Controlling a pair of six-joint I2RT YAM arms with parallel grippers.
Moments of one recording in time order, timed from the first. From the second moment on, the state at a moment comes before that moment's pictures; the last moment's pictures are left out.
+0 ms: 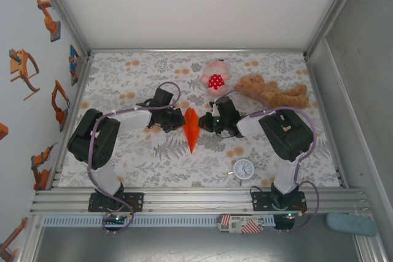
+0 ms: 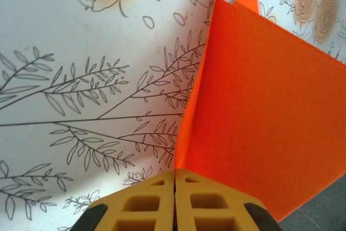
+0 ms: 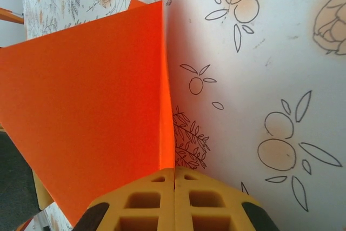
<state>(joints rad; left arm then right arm) -0.57 1.76 0.95 -0.24 0.36 -0.86 0.60 1.88 0.82 0.32 -0.49 0.87</state>
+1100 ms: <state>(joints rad) -0.53 1.67 0.88 -0.24 0.36 -0.82 0.57 1.81 0.82 0.21 -0.42 0.83</state>
